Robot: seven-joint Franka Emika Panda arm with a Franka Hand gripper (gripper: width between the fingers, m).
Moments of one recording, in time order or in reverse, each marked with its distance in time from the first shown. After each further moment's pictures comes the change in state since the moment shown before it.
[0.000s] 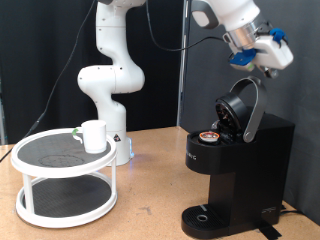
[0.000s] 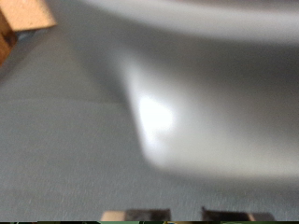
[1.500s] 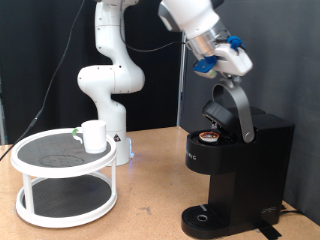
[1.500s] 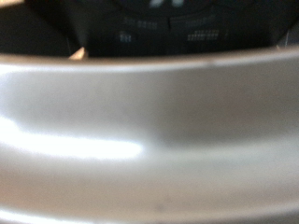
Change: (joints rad) arm -0.053 -0.161 -0.138 -0.186 0.085 -0.099 -0.260
